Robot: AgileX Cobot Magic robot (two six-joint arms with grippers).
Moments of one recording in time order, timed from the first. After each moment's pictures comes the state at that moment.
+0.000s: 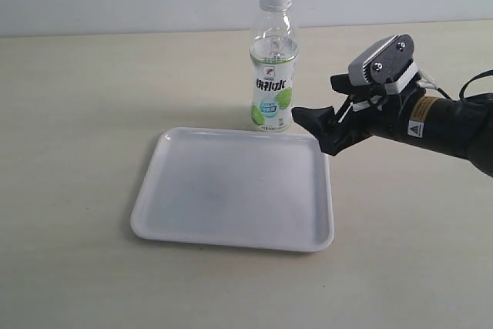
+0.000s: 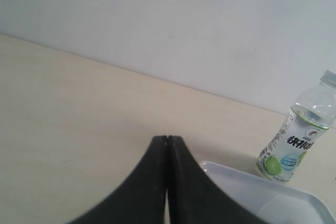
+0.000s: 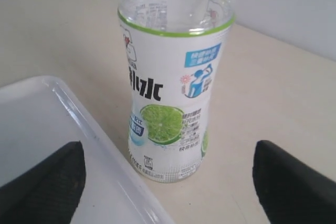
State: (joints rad) left arm -0.20 0.01 0.00 0.10 0.19 -0.45; right arm 0.02 1.93 -0.64 -0.73 -0.91 0.23
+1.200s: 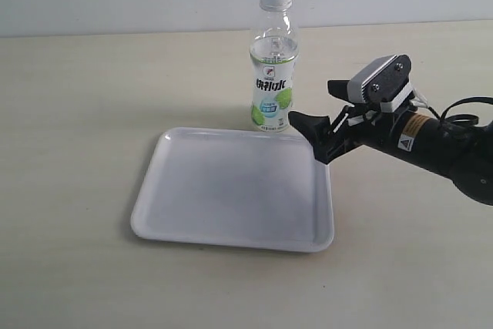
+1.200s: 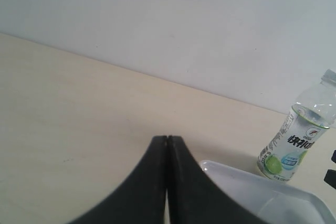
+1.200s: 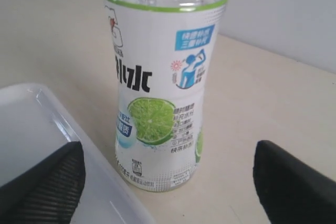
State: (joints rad) left arm -0.20 0.01 0.00 0.10 0.19 -0.45; right arm 0.02 2.10 -0.64 -0.62 -1.13 0.09
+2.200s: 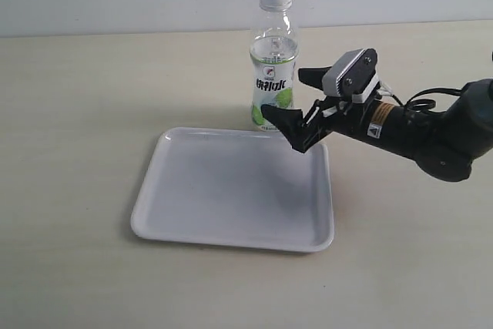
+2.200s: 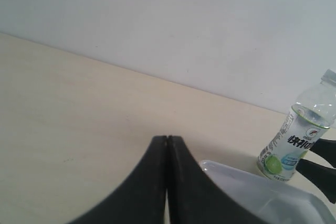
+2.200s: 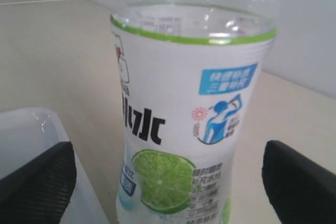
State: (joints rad) left arm -0.20 0.01 0.00 0.10 0.19 -0.45; right arm 0.05 2.26 -0.87 -0.73 -1.19 0.13
